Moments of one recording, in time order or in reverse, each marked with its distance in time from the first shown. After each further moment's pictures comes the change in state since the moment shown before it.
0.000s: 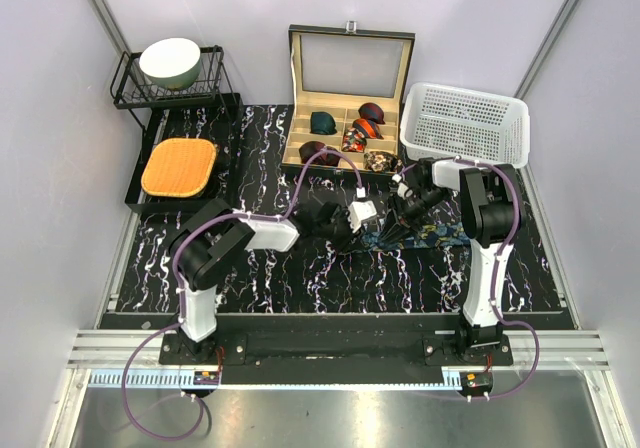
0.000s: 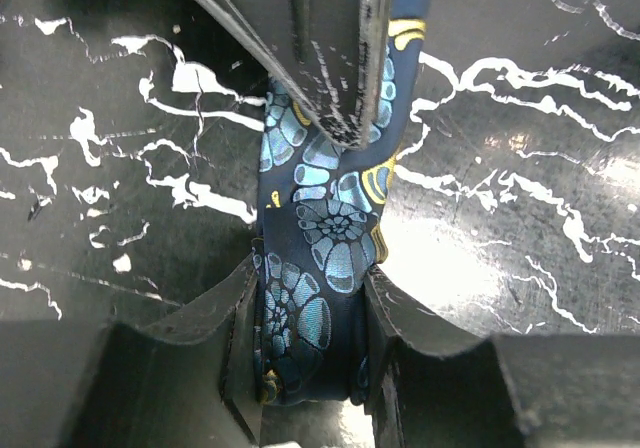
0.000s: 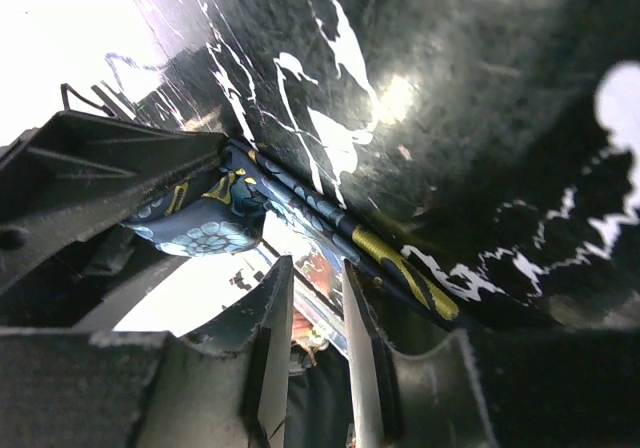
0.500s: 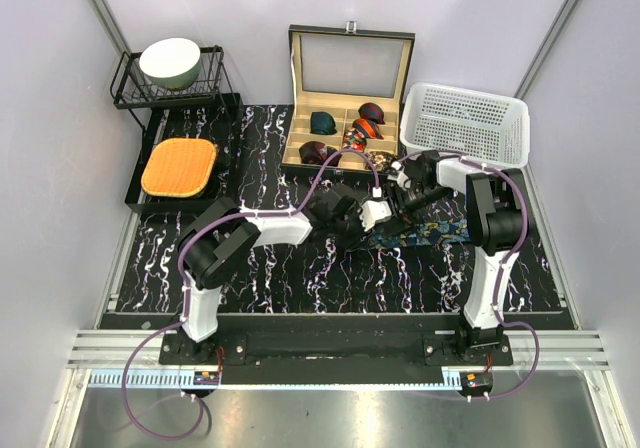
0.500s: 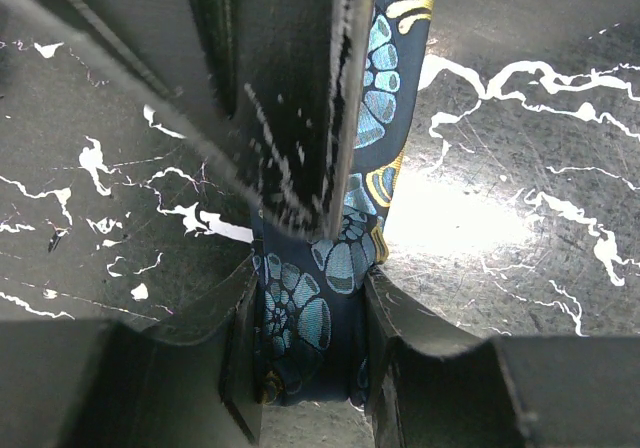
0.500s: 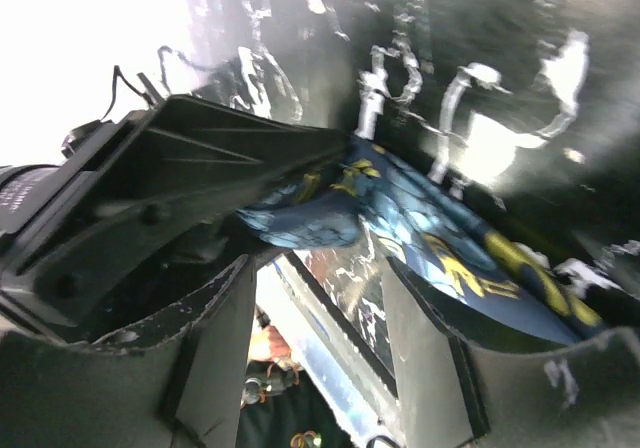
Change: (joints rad) left arm -0.061 0.040 0.169 -0.255 -0.126 0.082; right arm 0.006 -0.078 -0.013 0.059 -0.114 -0.051
